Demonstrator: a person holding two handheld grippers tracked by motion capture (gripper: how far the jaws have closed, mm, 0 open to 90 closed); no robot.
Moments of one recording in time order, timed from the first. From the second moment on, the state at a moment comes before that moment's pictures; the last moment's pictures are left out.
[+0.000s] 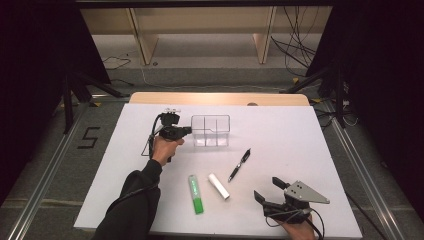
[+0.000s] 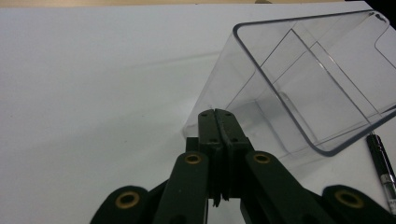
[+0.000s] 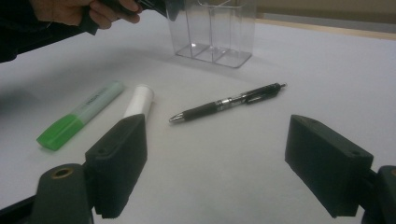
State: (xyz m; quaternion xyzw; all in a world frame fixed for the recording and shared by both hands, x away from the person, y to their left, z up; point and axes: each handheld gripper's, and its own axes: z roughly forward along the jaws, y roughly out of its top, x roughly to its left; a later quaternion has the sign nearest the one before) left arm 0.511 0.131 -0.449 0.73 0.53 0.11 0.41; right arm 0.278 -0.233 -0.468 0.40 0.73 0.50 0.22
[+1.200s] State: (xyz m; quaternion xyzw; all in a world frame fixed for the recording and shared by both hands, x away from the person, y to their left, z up) left arm 0.491 0.141 -0.435 0.74 0.51 0.10 0.43; right arm 0.278 -0.235 -0.469 0.40 0.73 0.50 0.22
